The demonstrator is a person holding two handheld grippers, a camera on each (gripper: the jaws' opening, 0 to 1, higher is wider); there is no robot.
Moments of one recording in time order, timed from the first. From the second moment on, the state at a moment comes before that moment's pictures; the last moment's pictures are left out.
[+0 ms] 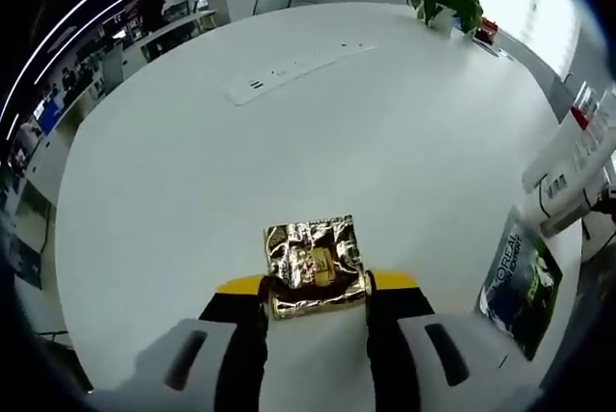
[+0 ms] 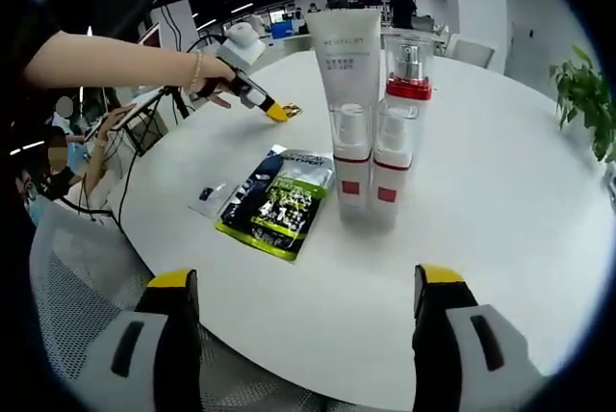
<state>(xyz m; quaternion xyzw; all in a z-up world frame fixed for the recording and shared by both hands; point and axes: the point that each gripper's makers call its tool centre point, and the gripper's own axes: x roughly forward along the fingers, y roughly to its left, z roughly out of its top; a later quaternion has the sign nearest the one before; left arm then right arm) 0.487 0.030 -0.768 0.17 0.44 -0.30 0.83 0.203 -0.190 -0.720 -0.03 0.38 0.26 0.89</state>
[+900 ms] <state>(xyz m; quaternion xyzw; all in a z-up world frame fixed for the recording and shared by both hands) 0.428 -0.009 -0.708 0.23 0.36 -0.39 0.82 0.205 -0.185 -0.708 -0.01 0.35 0.27 0.90</state>
